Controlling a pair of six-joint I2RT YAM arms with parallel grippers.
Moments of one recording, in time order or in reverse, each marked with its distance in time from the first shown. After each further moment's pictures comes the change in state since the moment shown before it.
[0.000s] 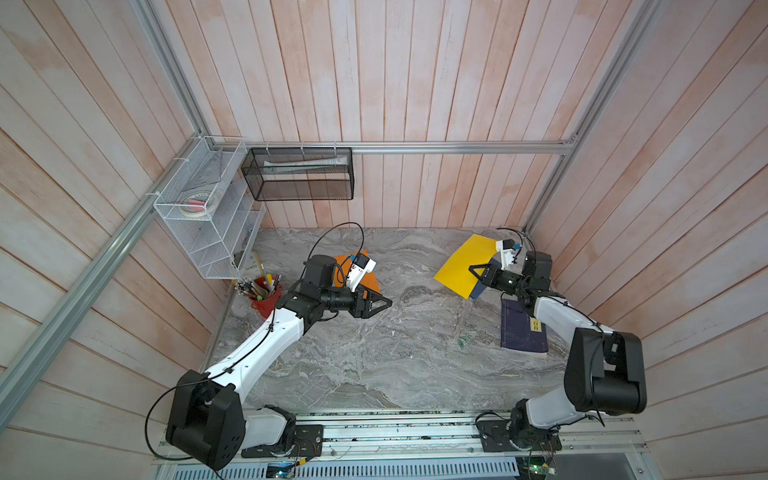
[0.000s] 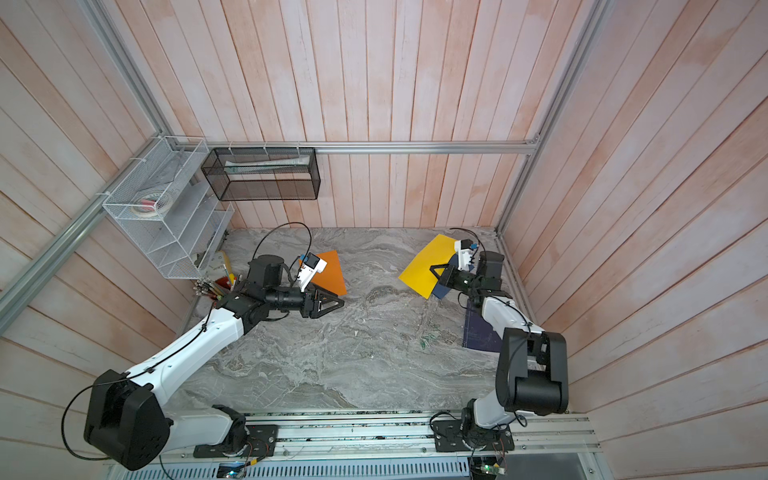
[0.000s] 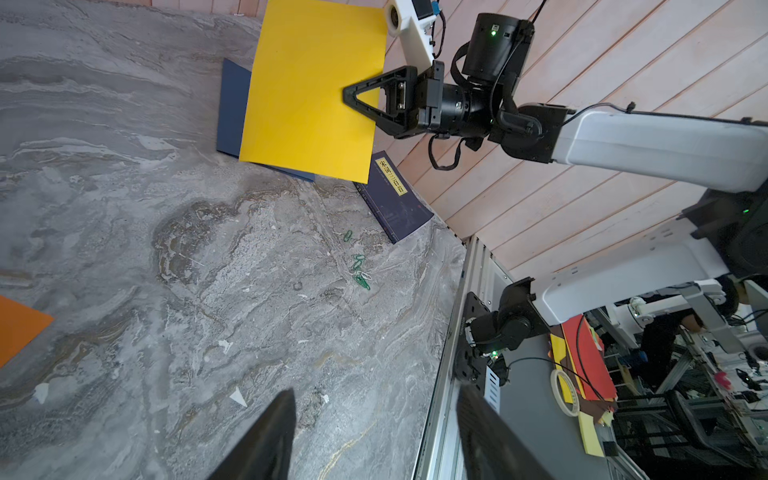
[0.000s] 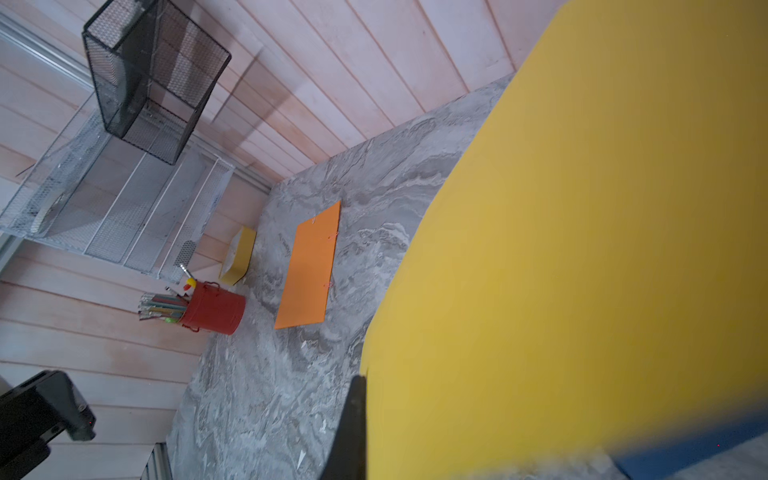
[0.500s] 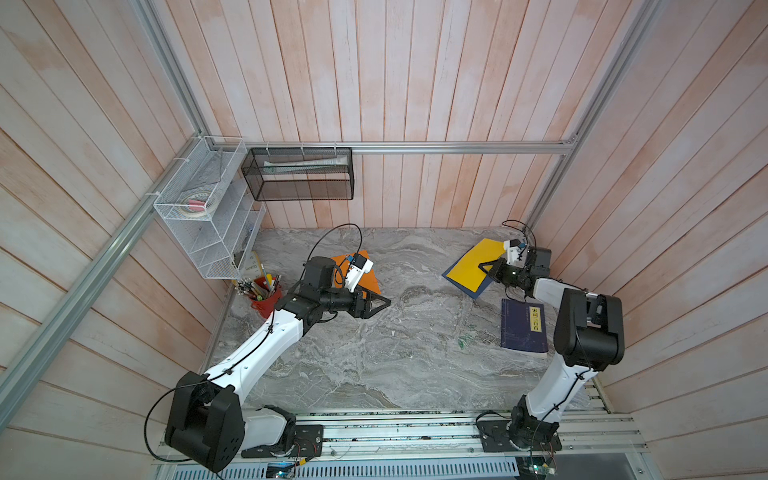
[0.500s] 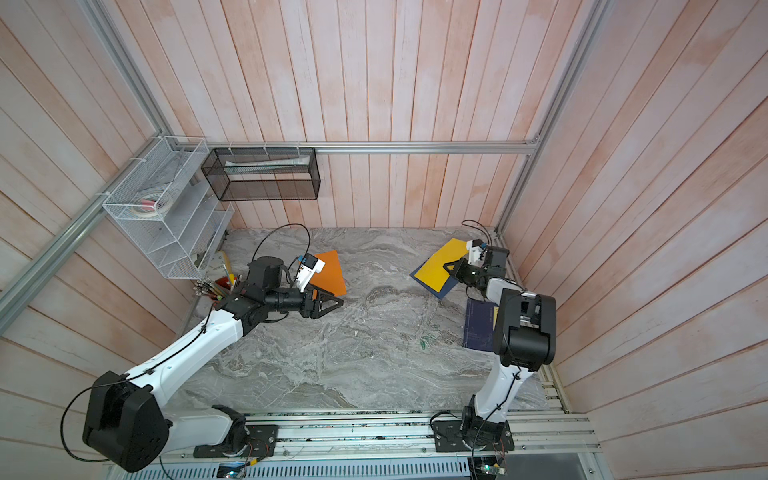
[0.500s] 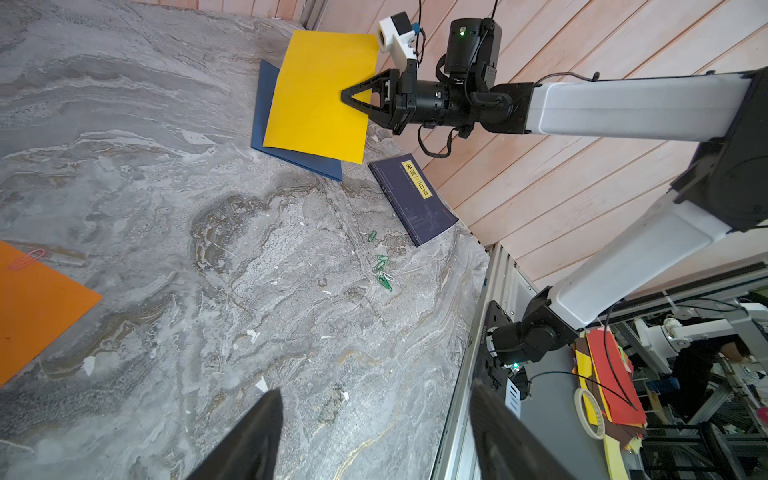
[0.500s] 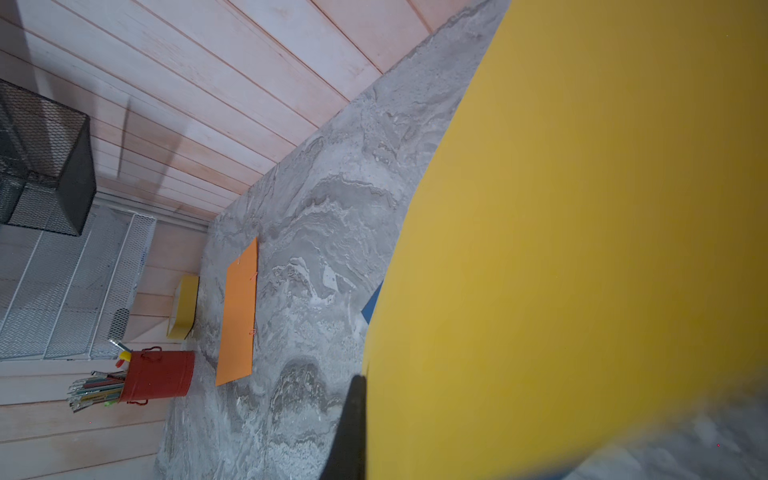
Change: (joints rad) left arm 0.003 -0.008 -0.015 -0.001 -0.072 -0.008; right arm -0.089 0.318 0.204 -0.079 0.046 0.010
